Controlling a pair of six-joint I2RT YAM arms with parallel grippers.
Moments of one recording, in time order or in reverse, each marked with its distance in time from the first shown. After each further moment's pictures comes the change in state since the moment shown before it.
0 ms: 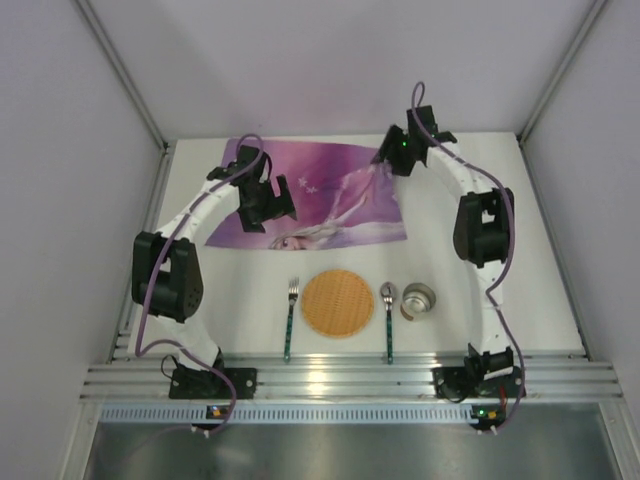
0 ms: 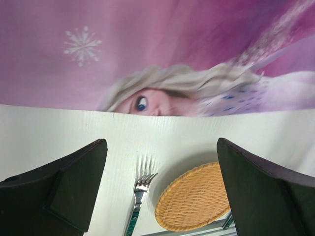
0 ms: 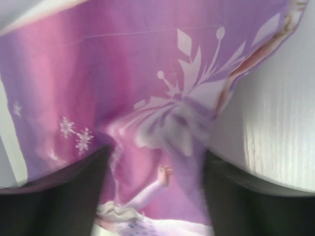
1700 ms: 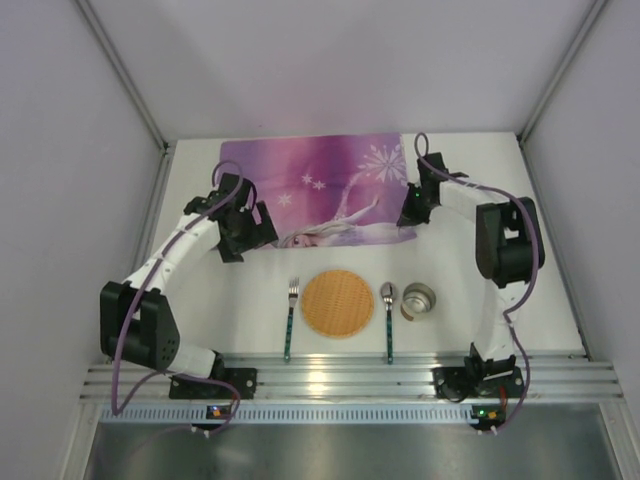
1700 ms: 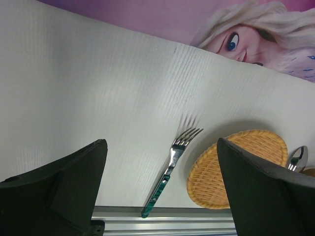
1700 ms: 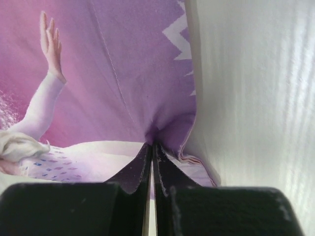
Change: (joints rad) left arm 0.005 -0.321 -0.288 -0.083 -0.130 -0.058; right arm -0.029 -0.261 -0.579 0.054 0.045 -0.138
